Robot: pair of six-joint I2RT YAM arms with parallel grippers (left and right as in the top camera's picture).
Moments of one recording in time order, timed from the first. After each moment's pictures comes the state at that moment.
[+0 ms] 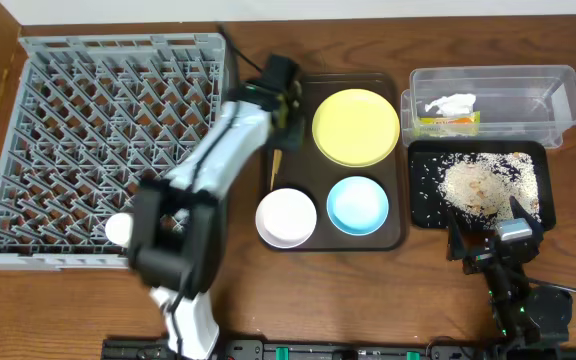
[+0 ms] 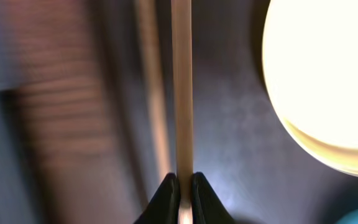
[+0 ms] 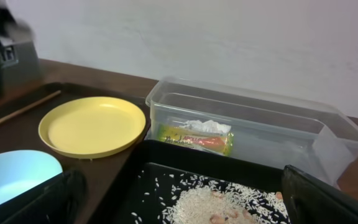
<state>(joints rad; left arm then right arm) -0.29 1.92 1.52 -0.84 -0.01 -0.15 0.07 0.01 0.01 -0.06 -0.14 -0.09</state>
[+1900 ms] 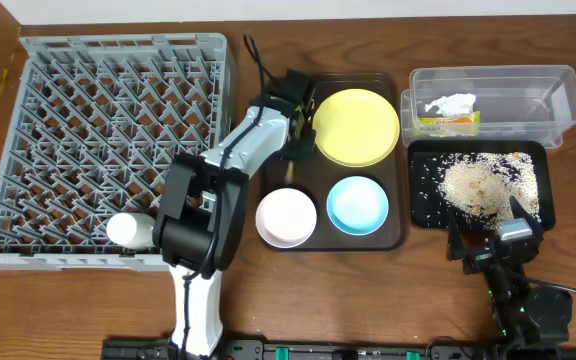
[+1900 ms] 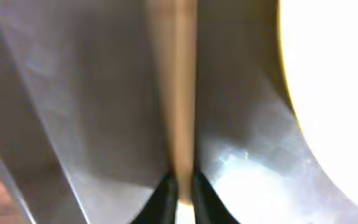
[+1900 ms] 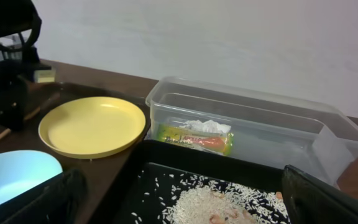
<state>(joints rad) -0.36 2.13 1.50 -0.73 -0.03 -0.13 0.07 0.01 0.01 -0.06 -0.14 -0.09</state>
